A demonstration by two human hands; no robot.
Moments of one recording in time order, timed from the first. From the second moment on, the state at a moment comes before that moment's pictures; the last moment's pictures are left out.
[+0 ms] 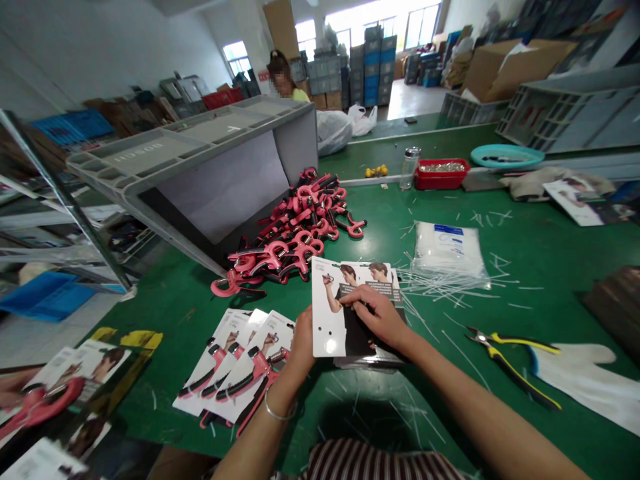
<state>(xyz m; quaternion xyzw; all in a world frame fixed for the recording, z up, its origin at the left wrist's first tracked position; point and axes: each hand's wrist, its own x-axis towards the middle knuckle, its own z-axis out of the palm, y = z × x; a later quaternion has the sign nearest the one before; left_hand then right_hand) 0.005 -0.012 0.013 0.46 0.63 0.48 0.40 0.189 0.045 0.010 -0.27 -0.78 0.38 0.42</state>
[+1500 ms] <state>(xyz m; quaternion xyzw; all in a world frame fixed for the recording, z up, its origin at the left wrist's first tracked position) -0.028 -0.013 -0.023 0.47 0.69 0.41 0.37 0.380 0.126 -0.031 -0.57 -0.74 0.19 0.30</state>
